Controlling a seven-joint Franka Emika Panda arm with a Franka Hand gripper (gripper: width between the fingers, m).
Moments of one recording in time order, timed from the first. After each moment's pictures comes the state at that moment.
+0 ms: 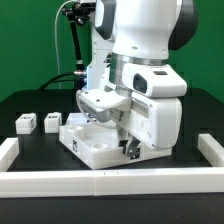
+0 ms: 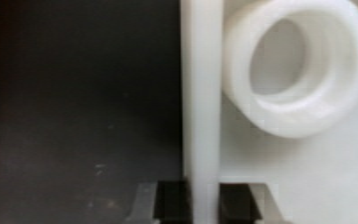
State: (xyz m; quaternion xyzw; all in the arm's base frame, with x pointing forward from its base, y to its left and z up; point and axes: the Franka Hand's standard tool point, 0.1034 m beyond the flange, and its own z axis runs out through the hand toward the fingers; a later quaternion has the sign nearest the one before) arm 0.567 -0.001 0.022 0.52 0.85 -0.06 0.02
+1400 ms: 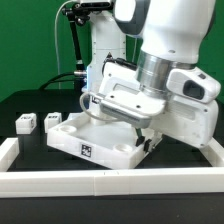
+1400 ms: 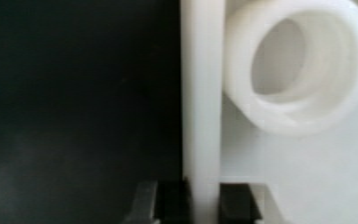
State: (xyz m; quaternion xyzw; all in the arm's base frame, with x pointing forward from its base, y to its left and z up) arm 0.562 0.038 0.027 0.25 0.96 -0.12 -0.03
